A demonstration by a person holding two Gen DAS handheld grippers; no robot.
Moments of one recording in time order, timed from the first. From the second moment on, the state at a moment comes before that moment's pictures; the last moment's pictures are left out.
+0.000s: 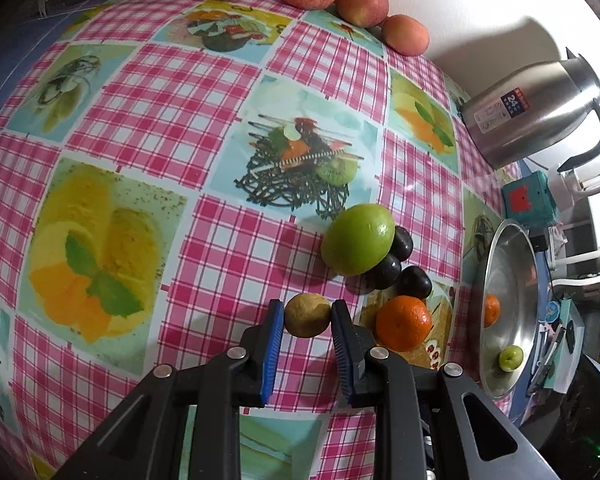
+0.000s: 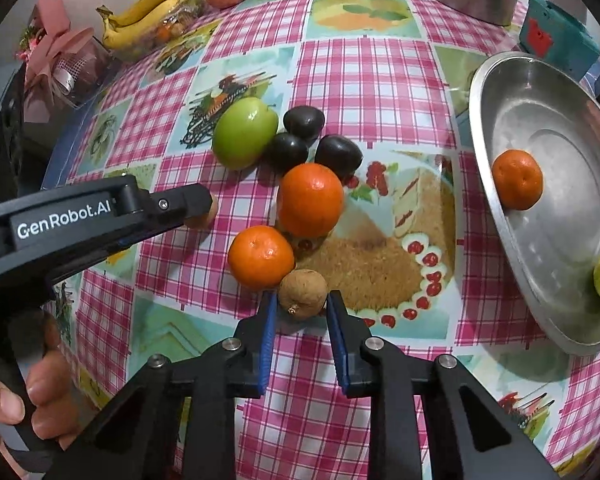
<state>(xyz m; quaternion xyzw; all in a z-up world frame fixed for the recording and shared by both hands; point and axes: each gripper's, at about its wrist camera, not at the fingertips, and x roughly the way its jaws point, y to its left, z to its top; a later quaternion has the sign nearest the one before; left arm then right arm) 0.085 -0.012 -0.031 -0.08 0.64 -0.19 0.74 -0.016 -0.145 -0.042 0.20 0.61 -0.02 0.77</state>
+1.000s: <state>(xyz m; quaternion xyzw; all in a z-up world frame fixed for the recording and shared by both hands) 0.075 -0.029 0.014 -0.05 0.58 -0.21 0.79 -0.033 -0.205 0.010 0.24 0.52 -0.10 0.81</state>
